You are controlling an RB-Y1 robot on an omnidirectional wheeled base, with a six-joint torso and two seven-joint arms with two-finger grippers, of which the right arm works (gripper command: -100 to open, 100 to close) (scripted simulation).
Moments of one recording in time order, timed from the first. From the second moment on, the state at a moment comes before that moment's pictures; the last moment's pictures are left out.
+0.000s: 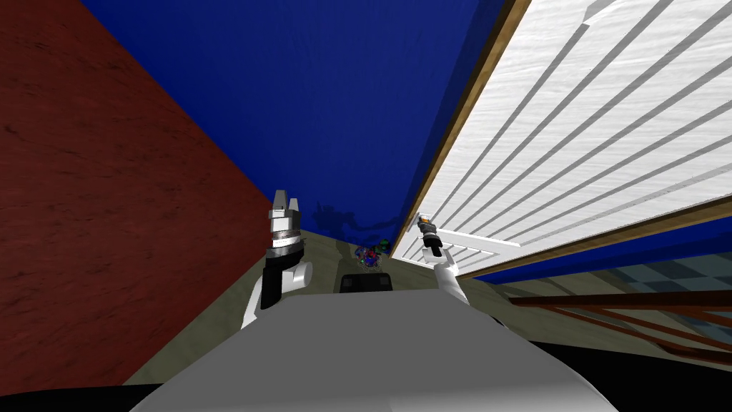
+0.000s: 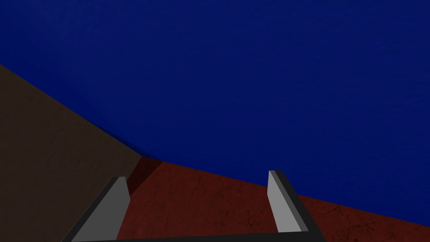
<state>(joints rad) -0.10 -0.18 -0.45 -1.09 0.41 -0.39 0.84</state>
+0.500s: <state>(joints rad) -0.08 -0.19 -0.43 -1.11 0.36 -0.38 0.71</state>
